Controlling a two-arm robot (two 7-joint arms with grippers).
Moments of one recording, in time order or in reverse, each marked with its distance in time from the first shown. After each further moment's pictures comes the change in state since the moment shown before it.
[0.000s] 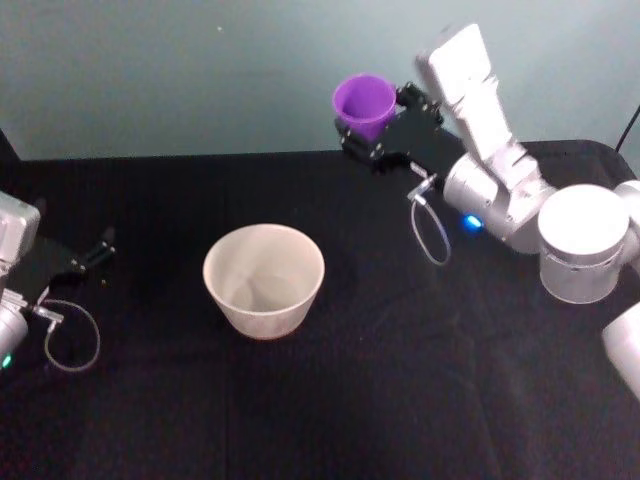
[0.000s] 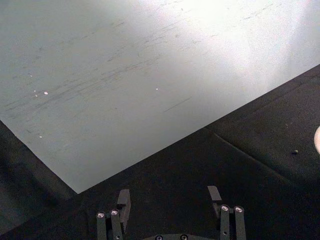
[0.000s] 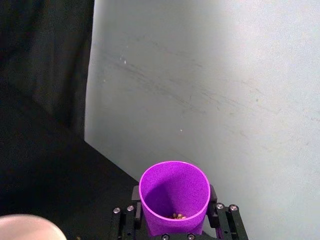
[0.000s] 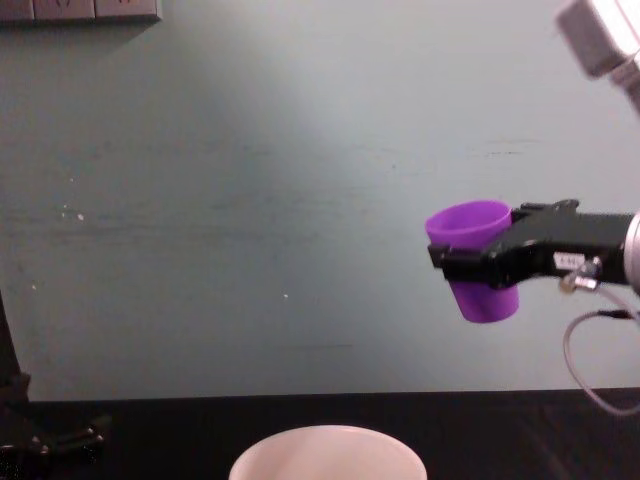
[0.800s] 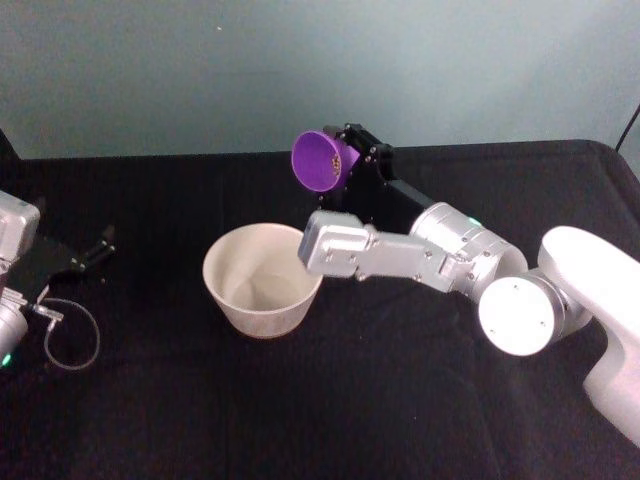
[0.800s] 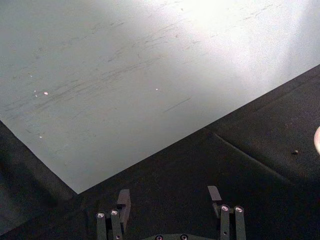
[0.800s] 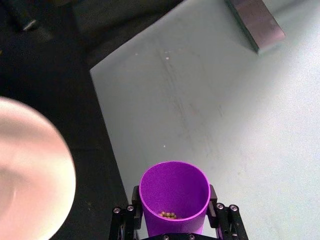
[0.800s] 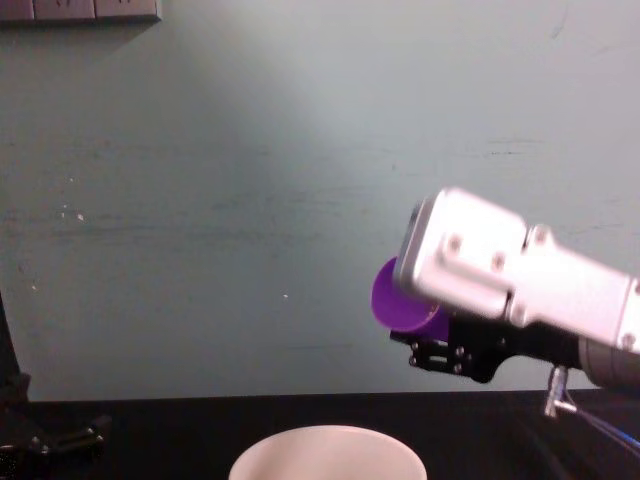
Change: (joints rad) left arm 0.000 0.000 0.000 0.000 0.000 0.000 0.000; right arm 0.023 0.103 -0.256 0.006 -0.635 -0.171 -0.144
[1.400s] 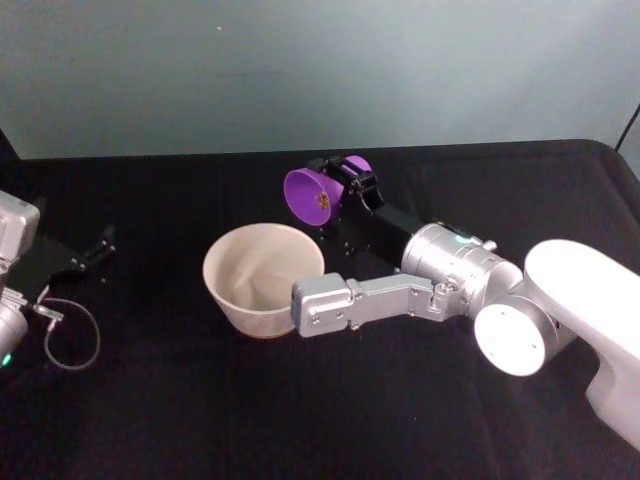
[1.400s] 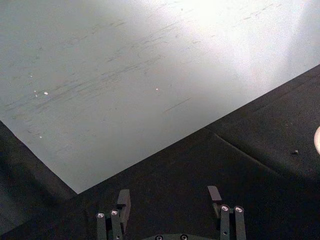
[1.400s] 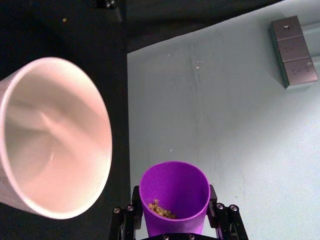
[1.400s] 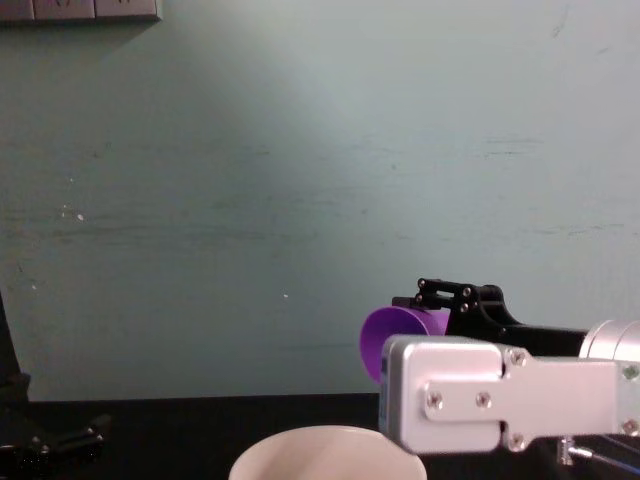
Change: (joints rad) left arm 0.000 0.000 0.000 0.000 0.000 0.000 0.000; right arm 0.020 0.041 -0.077 -0.004 -0.229 -0.013 0.042
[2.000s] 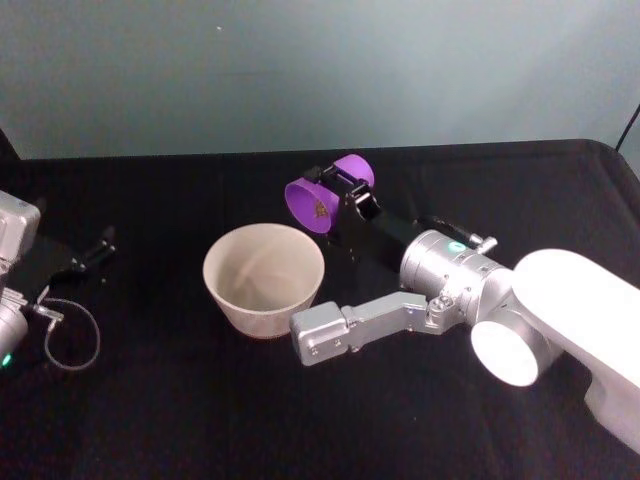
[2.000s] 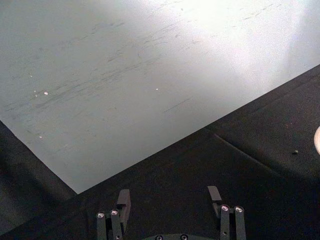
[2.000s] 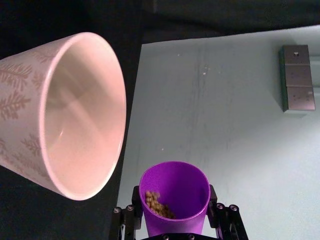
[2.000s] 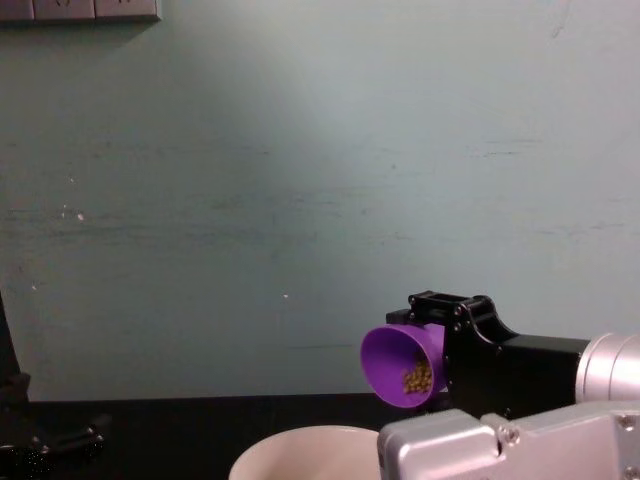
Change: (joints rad) left arm 0.000 0.000 0.000 0.000 0.000 0.000 0.000; right arm 0.011 0.013 -0.036 0.004 -0.196 0.002 -0.007
